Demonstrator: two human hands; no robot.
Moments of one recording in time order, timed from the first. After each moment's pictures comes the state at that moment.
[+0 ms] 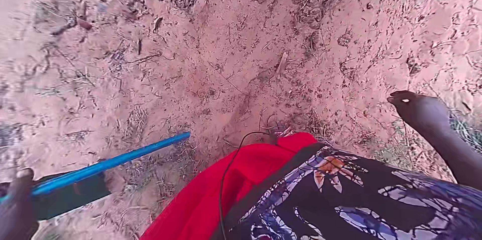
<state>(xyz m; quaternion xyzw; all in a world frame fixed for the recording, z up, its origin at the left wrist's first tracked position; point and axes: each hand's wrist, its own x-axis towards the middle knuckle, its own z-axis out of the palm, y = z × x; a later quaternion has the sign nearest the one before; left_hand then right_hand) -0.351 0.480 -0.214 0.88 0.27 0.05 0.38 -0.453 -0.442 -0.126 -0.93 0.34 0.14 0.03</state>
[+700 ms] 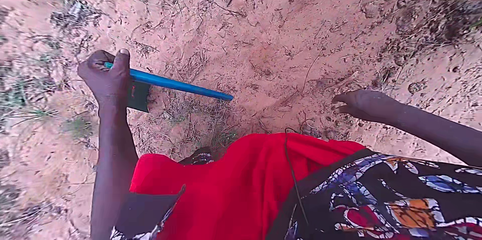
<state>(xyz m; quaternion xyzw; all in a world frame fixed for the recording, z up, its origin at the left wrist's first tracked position) -0.346 0.431 -0.206 0.87 0.30 0.13 0.38 -0.264 -0.151 -0.115 -0.86 -0.16 0.47 -0.15</state>
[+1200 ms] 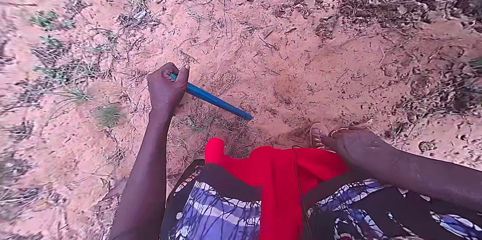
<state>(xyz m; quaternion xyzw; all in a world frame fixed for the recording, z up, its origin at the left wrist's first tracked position) -0.352 0.418 -0.192 0.88 0.29 0.11 0.36 -0.285 0.025 -0.041 -0.73 -0.33 0.51 -0.31</state>
